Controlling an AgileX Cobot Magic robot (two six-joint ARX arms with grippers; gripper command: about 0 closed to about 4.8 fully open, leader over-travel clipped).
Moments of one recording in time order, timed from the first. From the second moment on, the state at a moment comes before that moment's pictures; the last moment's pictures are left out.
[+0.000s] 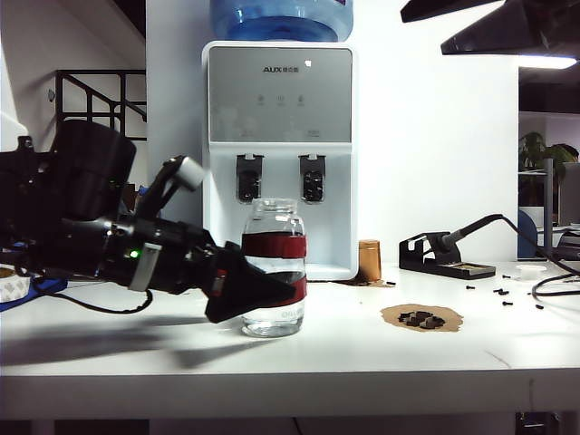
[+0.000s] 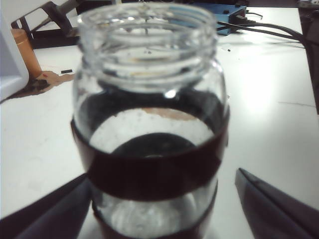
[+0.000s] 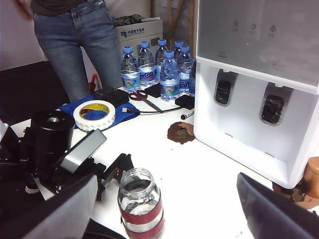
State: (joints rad) left arm -0.42 2.04 0.71 1.01 0.67 0.28; right arm 0.22 0.98 0.70 0.06 -0.60 -0.13
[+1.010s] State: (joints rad) left arm -0.45 2.15 0.88 1.08 0.19 0.26; right arm 0.22 0.99 0.68 0.05 -0.59 -0.13
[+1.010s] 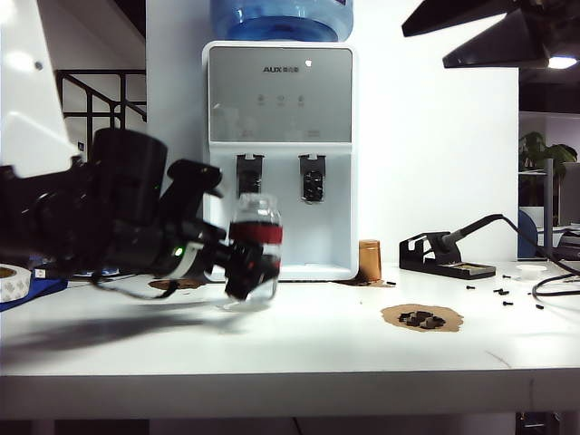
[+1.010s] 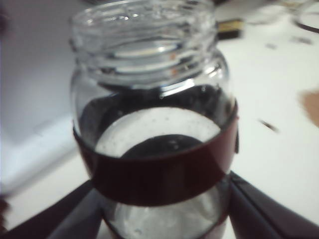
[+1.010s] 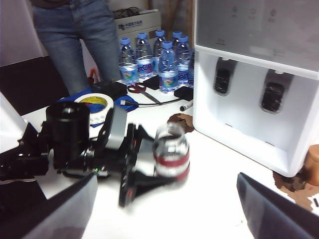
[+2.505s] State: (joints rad) left arm -0.39 2.30 1.52 0.55 -0.15 0.01; right arm 0.22 0.99 0.68 0.14 -0.45 -0.08
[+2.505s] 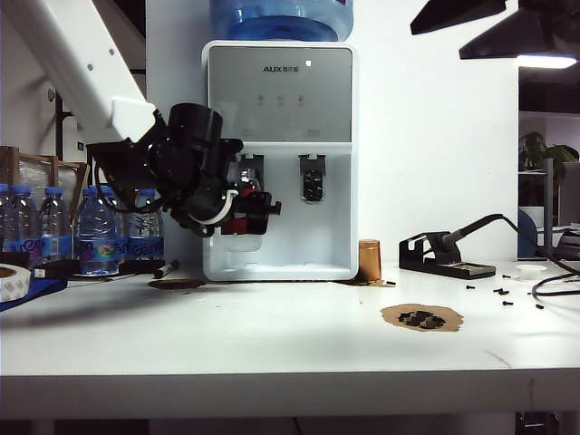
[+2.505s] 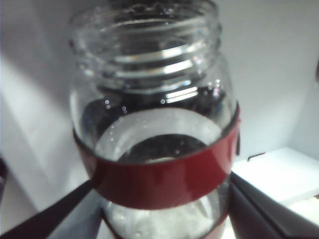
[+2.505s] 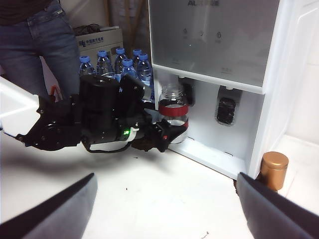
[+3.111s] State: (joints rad) left arm -0.39 2.31 1.54 0.53 -0.14 -0.01; right arm 0.22 0.99 0.68 0.14 -0.45 -0.08
